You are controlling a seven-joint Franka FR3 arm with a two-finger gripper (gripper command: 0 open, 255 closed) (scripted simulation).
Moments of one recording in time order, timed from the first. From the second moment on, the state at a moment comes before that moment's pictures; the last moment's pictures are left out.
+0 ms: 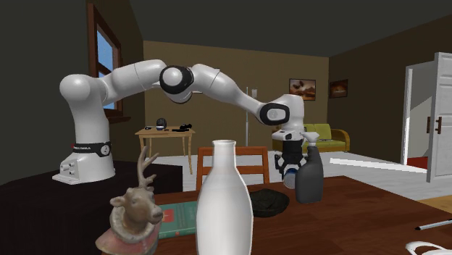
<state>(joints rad) 0.44 1.25 -0.23 -0.84 0.27 2.08 1.76</state>
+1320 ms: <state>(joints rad) 0.46 1.06 -0.25 -0.90 0.25 1.96 1.76</state>
